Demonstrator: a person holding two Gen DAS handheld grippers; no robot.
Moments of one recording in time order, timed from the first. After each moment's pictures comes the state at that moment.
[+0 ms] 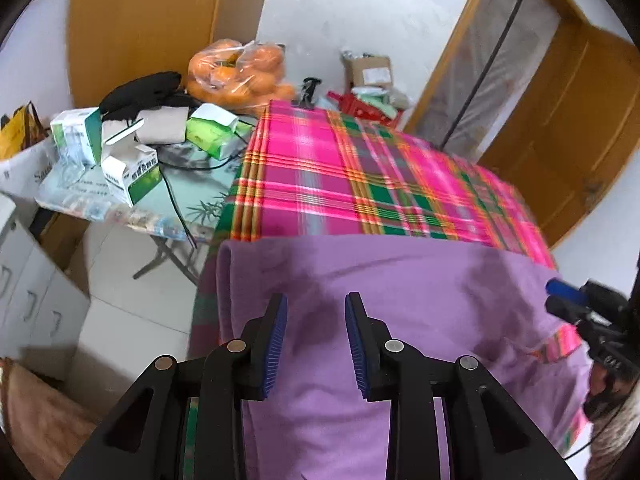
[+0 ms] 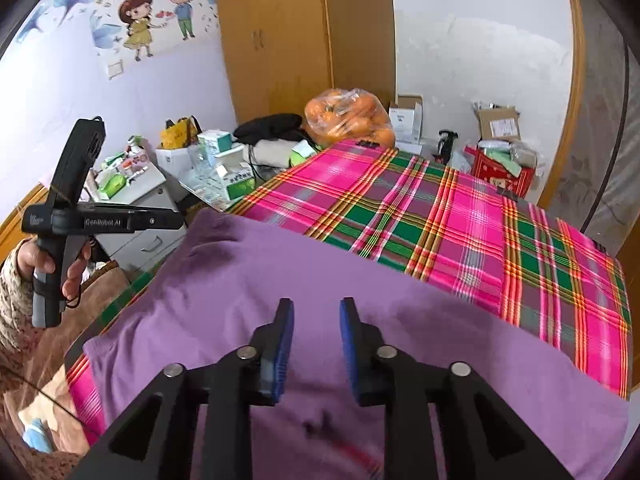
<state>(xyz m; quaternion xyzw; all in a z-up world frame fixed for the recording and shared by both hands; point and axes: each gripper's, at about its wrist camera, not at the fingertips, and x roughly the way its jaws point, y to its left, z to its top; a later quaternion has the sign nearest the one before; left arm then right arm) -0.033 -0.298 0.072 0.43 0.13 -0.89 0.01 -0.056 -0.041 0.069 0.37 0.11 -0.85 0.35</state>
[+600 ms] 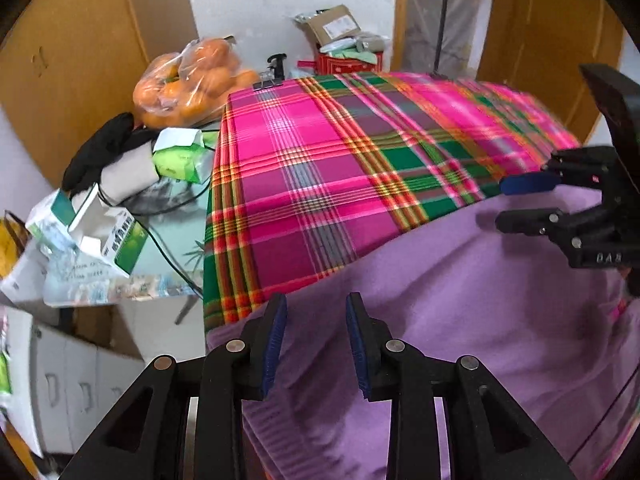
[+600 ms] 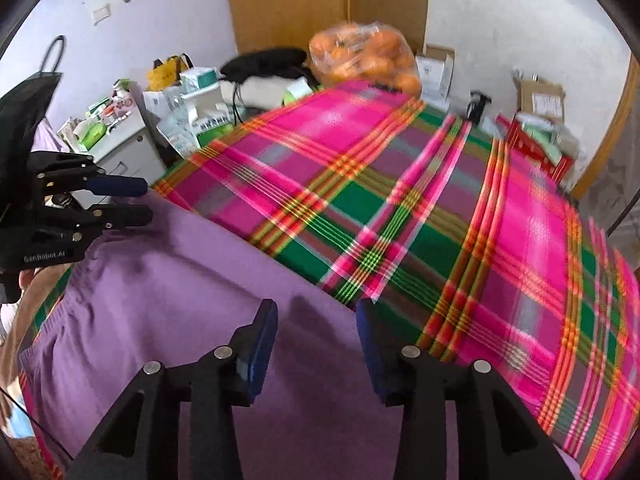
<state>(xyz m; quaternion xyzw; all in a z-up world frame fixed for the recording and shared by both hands) -0.113 -0.279 0.028 0.48 -0.07 -0.87 -0.01 -0.177 -0.106 -0.012 0.46 0.18 -0.79 0.36</state>
